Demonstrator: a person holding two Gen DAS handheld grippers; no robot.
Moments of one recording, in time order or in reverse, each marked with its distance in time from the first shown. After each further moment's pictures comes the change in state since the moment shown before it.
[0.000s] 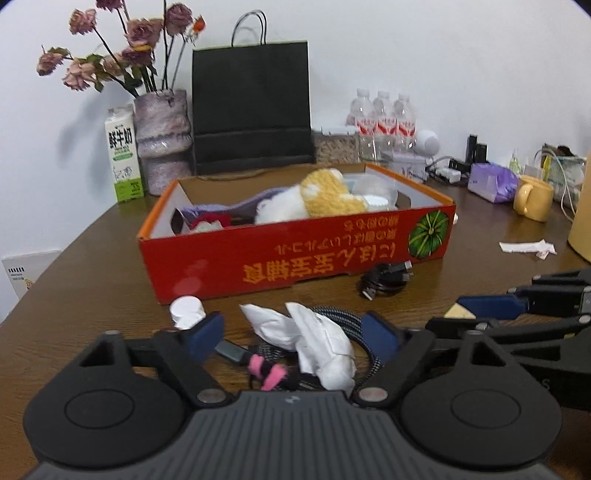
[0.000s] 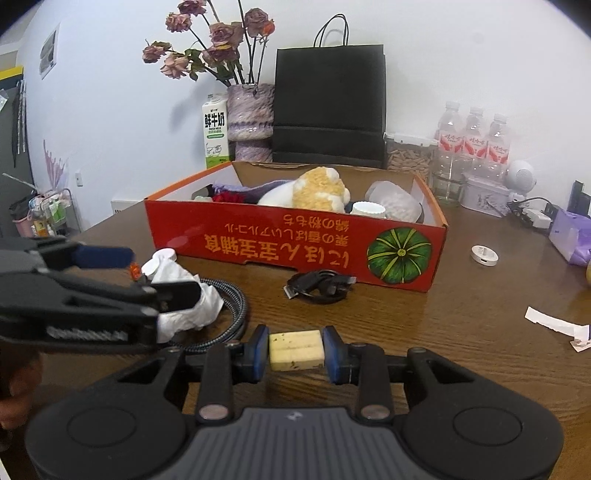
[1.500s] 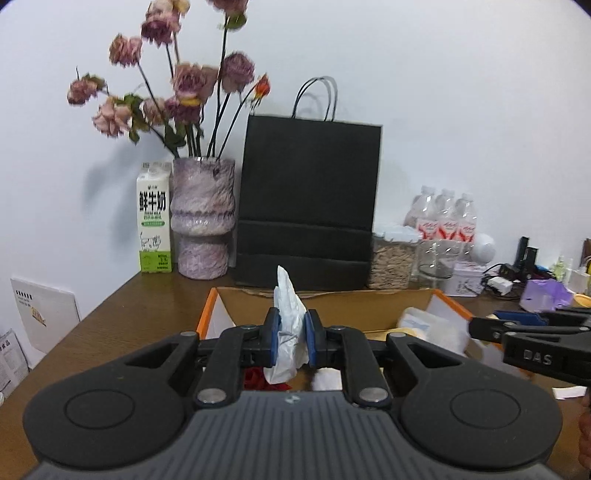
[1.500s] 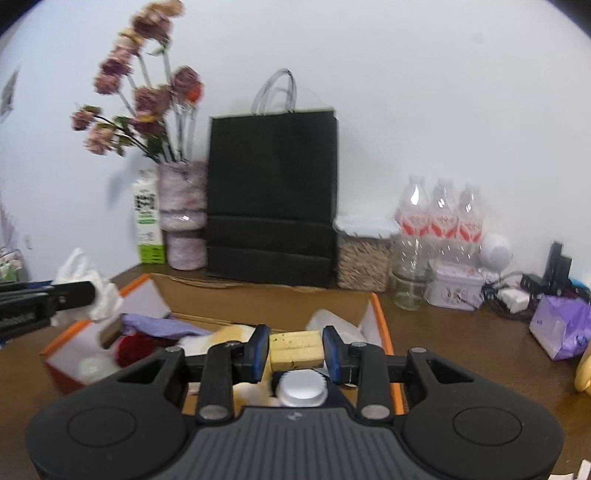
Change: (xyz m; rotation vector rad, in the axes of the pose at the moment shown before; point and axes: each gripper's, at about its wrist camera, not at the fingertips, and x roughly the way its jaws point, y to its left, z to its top) left arm 0.059 0.063 0.101 -0.152 -0.215 0.075; right arm 0.074 -0.048 0.124 0.057 -0.184 -0.150
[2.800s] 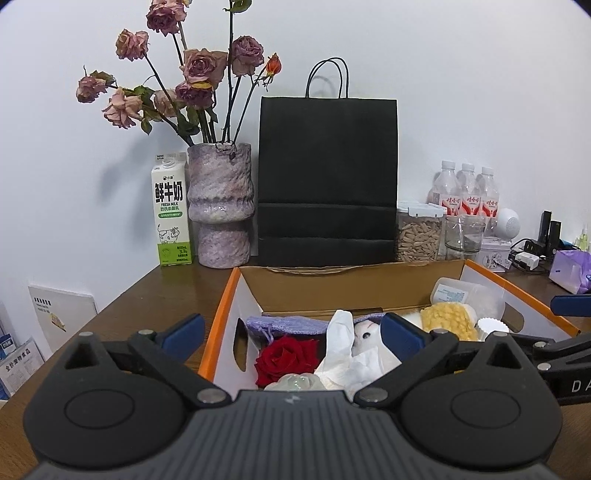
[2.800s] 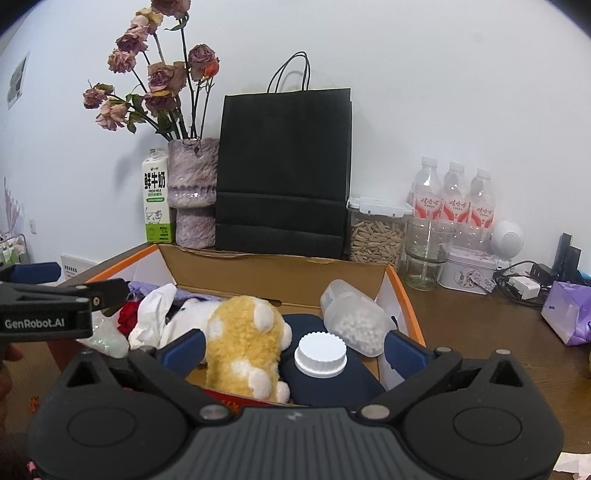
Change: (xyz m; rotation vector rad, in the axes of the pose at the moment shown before) left arm 0.008 0.005 -0.030 0.066 -0.007 0.072; right arm 0.004 0.019 -0.035 -0.040 0.005 0.015
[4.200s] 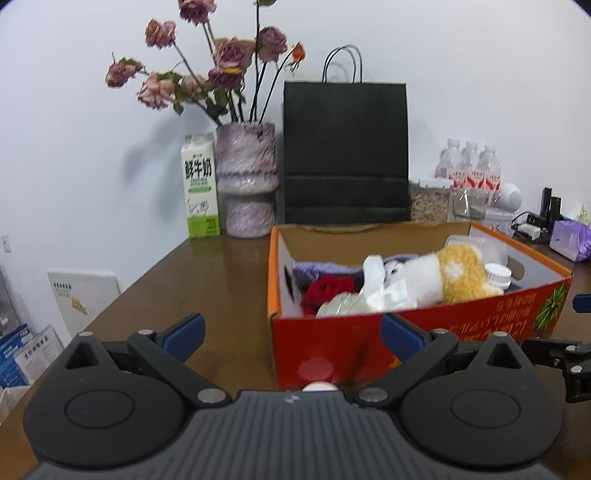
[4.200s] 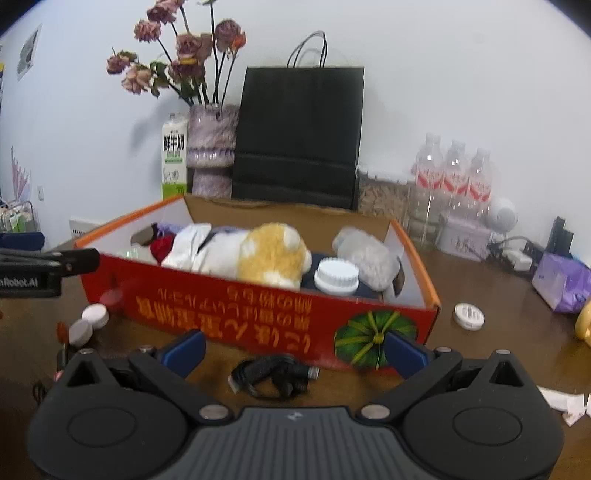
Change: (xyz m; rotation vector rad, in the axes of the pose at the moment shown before) left arm -0.049 0.038 -0.033 0.019 0.066 0.025; right arm -0.041 0.016 -0.043 -0.043 0.094 0.002
